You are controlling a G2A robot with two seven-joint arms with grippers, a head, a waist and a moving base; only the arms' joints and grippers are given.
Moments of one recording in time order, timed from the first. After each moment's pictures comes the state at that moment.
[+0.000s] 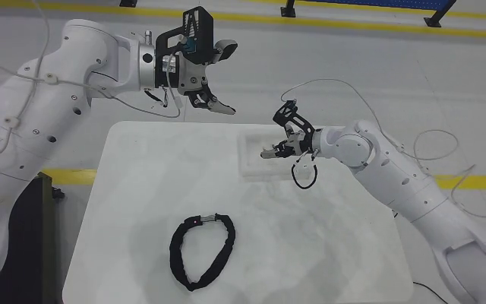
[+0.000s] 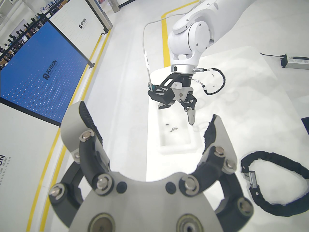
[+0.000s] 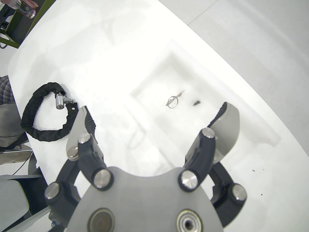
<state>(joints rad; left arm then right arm) -0.19 -1.08 -0.30 -1.07 0.82 -1.01 0.14 -0.36 -0.91 0.56 -1.24 -0.30 -0.42 0.69</state>
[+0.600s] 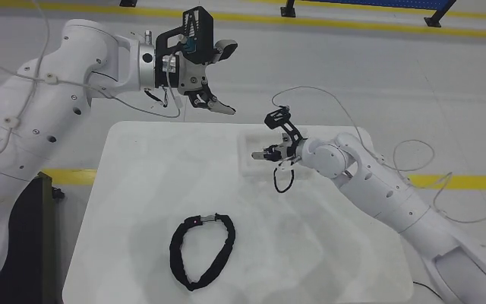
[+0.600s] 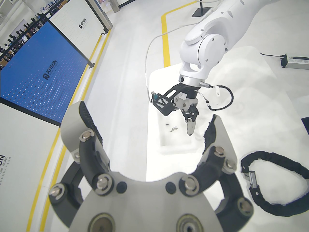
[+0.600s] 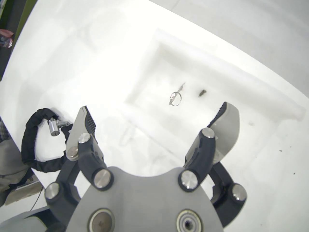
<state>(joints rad) -0.19 -1.08 -0.30 -1.07 0.82 -1.01 0.14 -0.42 -0.96 0.53 -1.33 -0.34 0.03 0.69</state>
